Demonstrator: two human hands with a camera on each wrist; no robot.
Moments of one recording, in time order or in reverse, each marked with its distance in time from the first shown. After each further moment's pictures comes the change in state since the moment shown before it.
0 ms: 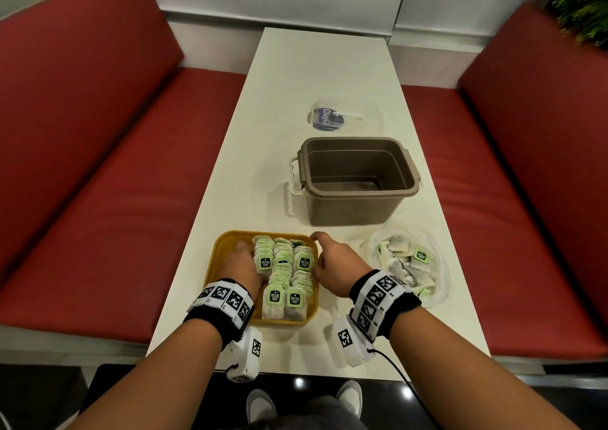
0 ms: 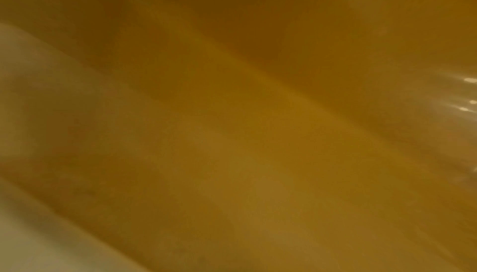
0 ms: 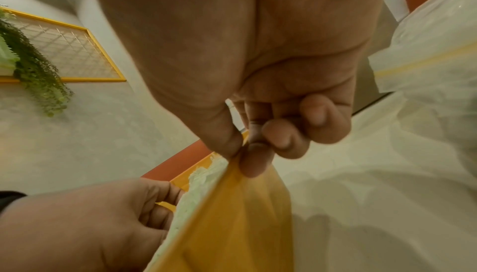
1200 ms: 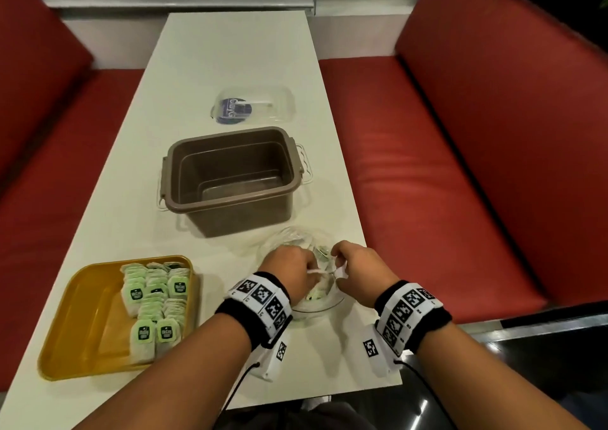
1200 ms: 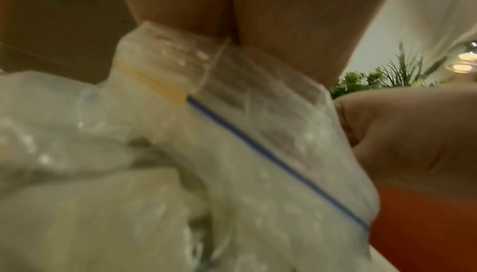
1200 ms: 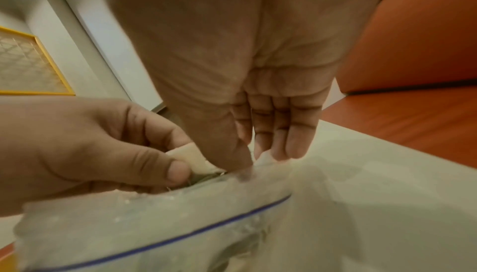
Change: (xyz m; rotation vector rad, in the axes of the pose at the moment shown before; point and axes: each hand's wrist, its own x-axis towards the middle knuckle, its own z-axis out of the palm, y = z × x) left_hand -0.038 0.209 0.158 0.413 -0.257 0.632; right_hand -0.064 0.213 -0.099 -0.008 0.093 0.121
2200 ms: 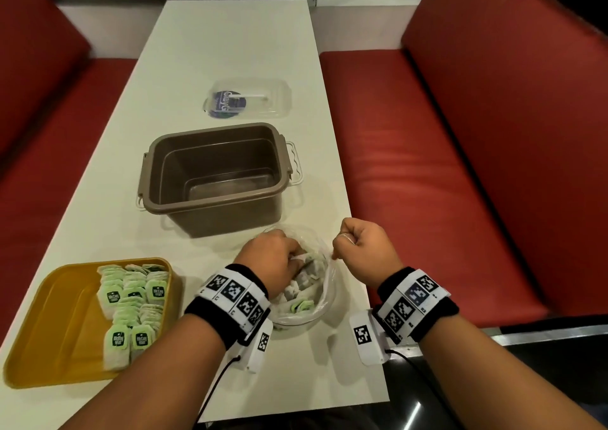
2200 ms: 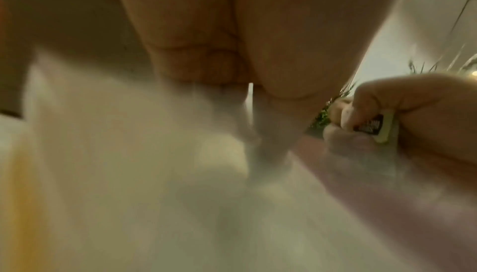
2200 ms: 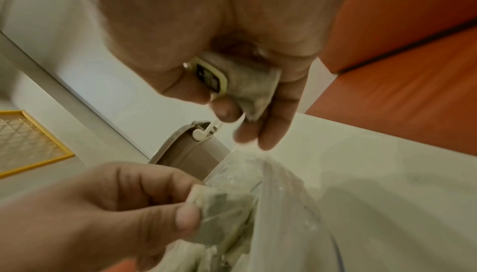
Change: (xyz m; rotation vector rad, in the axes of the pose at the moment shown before) left_hand 0.014 -0.001 -0.017 0.060 0.077 0.008; right_hand 0.020 0.008 -0.028 0.555 0.258 -0.045
